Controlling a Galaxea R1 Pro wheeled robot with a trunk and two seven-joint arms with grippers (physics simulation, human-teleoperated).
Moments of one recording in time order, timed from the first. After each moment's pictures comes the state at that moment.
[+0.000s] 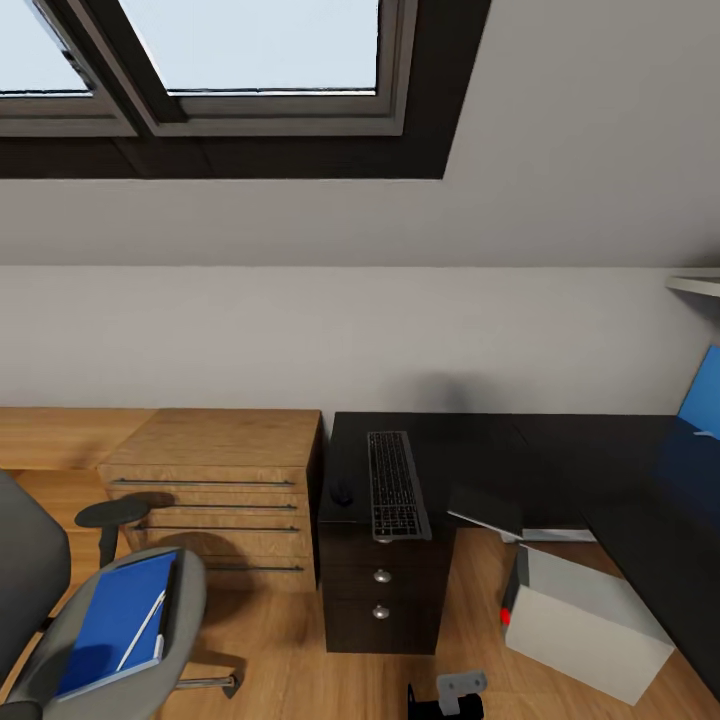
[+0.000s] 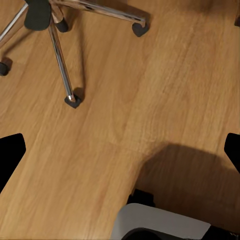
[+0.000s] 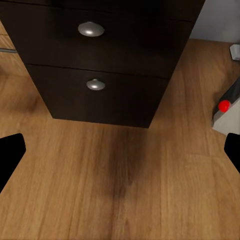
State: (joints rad) left arm 0.01 0.06 -0.08 -0.45 0.31 -0.21 0.19; right arm -0.44 0.17 0.58 0.02 -0.38 -0.52 -0.21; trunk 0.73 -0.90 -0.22
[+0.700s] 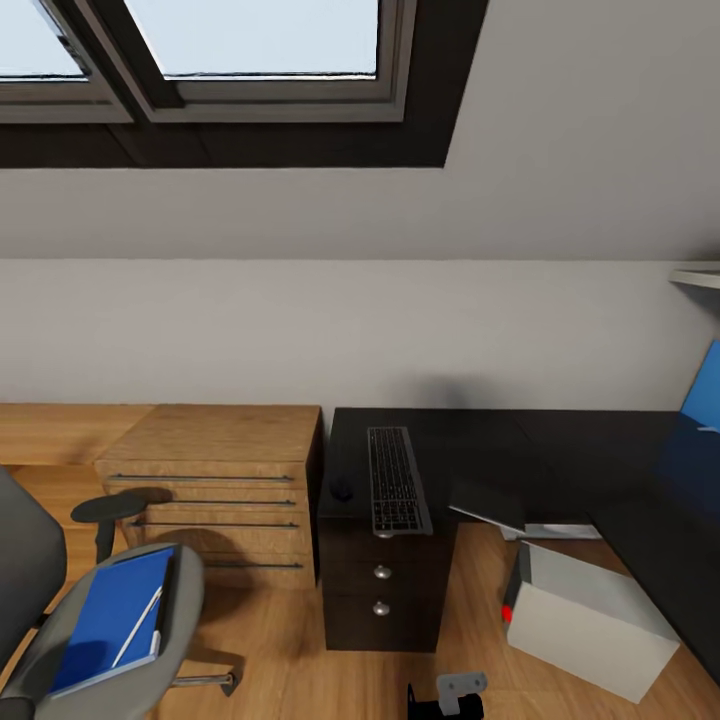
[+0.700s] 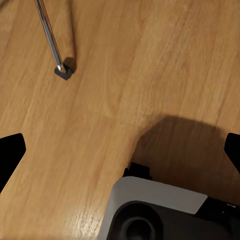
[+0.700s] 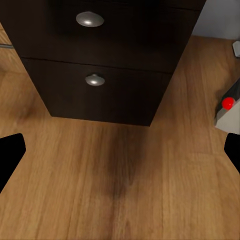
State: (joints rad) left arm 0.01 0.05 -0.09 -0.46 0.31 -0.08 0.20; right arm -0.44 0.17 0.58 0.02 -0.38 -0.52 -0.21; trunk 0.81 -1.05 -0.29
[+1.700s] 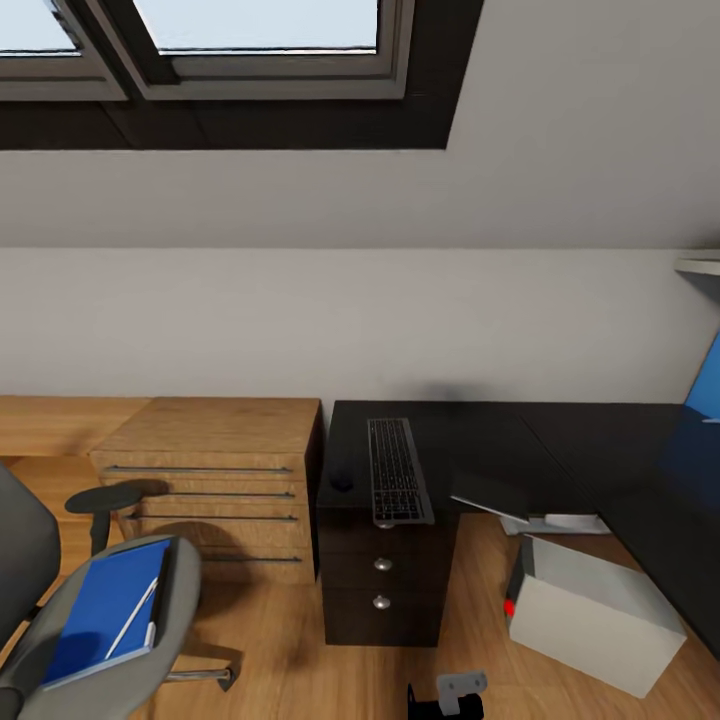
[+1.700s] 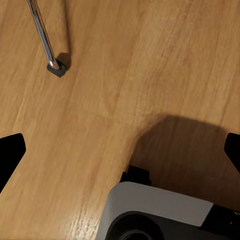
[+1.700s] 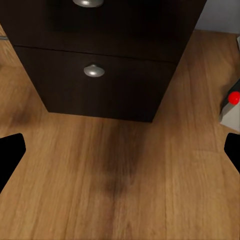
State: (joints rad) left arm 0.01 0.04 -0.09 -0.46 0.31 -0.08 0.20; right arm -0.44 0.17 0.58 0.02 -0.38 -0.52 -0.21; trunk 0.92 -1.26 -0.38
